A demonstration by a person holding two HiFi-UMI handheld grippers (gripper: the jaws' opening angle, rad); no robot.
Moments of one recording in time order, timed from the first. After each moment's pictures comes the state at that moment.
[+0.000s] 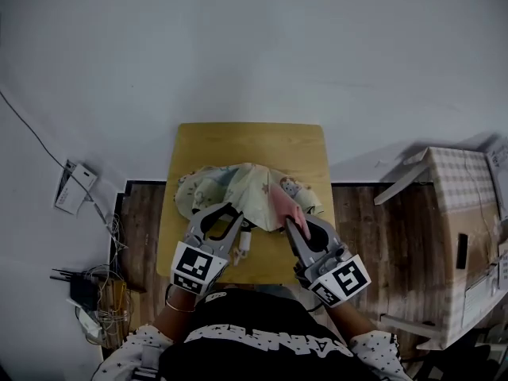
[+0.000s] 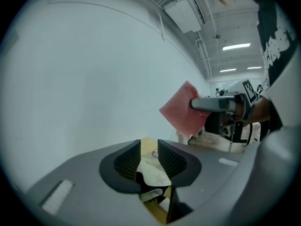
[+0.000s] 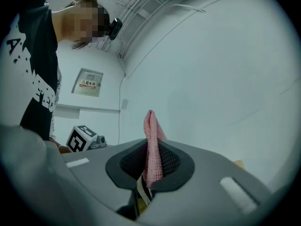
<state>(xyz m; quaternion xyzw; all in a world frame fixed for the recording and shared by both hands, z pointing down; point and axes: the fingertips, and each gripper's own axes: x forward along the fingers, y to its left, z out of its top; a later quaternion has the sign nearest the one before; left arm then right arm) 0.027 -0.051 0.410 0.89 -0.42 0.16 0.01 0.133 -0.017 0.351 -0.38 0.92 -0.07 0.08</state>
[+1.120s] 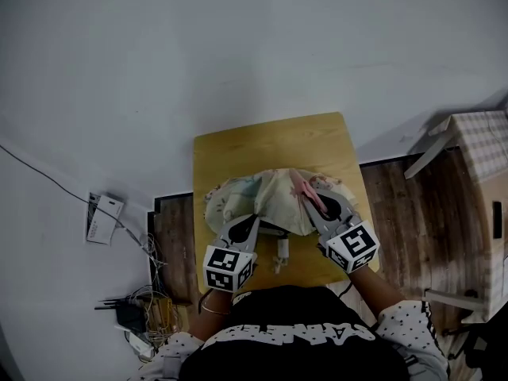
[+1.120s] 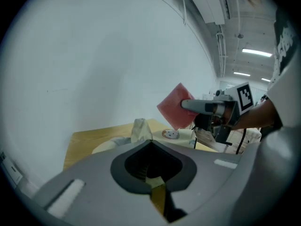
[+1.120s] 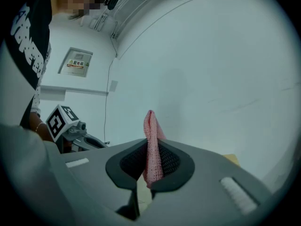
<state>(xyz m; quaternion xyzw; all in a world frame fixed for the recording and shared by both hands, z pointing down) -0.014 -0.088 0.484 0.86 -0.44 0.20 0.14 0.109 -0.107 0.426 -0.43 0.90 -0.09 0.00</state>
